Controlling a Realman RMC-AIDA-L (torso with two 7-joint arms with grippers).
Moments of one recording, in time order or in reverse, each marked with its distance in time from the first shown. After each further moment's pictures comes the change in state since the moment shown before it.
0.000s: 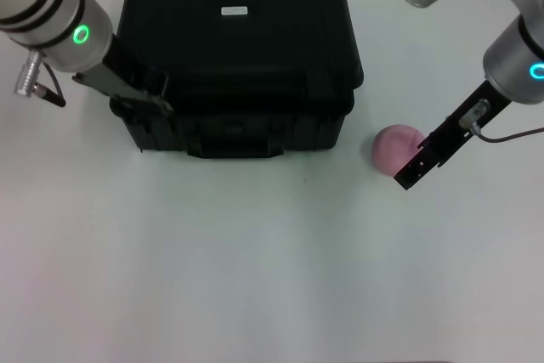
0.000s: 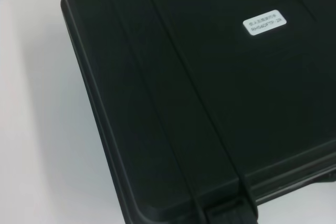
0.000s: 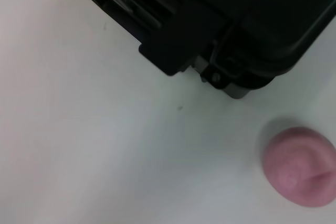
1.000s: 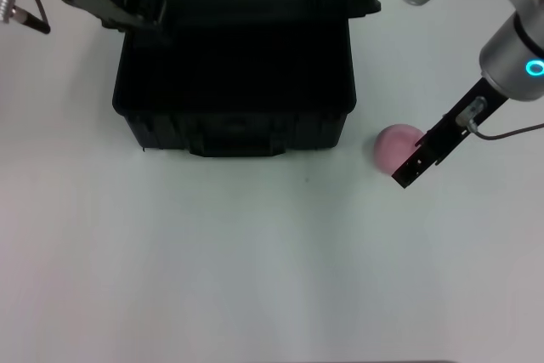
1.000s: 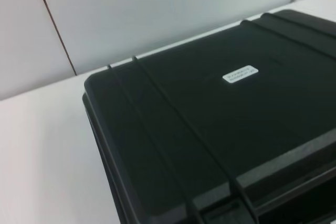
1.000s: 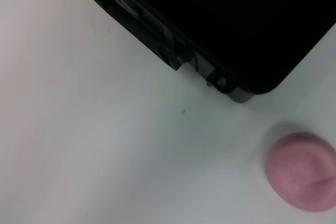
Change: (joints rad) left arm -0.073 0.007 -0.089 0.156 0.030 -0.086 0.031; right arm 0.018 -0.002 -0.002 0.019 0.000 -0.001 0.000
